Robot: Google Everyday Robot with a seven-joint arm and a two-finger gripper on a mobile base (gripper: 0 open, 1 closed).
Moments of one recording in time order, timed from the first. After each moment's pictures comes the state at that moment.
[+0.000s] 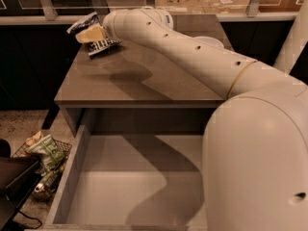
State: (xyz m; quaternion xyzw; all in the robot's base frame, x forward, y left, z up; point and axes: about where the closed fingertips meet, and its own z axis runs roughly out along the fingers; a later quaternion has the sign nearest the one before) arm 0.838 0.163 0.916 -0.34 0.72 0.18 0.57
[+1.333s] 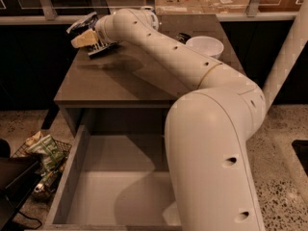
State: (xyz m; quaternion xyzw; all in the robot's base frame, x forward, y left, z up) arm 0.879 0.202 0.874 -0.36 0.74 0.19 0.53
